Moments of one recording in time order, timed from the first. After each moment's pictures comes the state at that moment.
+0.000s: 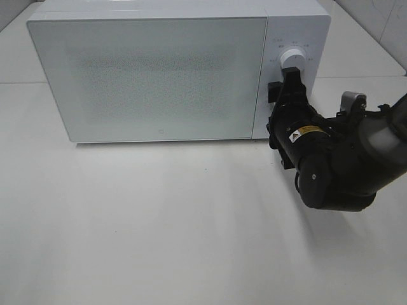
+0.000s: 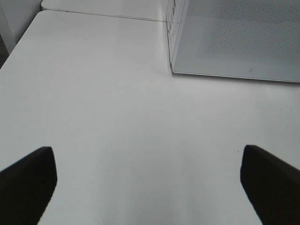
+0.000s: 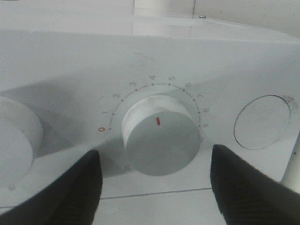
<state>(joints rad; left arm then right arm) 0.04 0.00 -0.52 -0.09 1.08 0.00 0.55 2.07 -0.70 0.50 -1.20 1.29</state>
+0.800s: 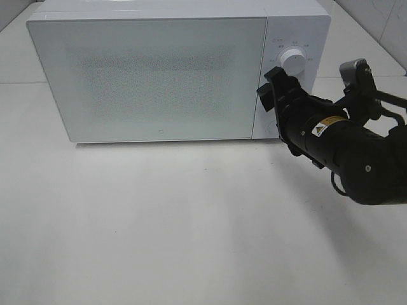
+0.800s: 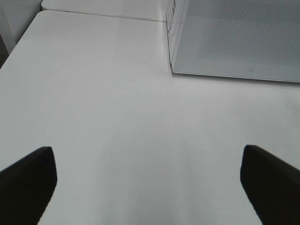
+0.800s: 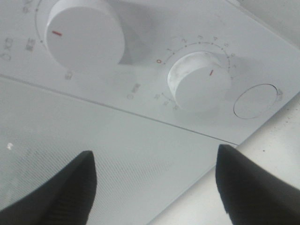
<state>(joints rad) 0.04 0.00 -0.52 -0.09 1.08 0.00 0.55 1.78 -0.57 0.38 -0.90 0.84</state>
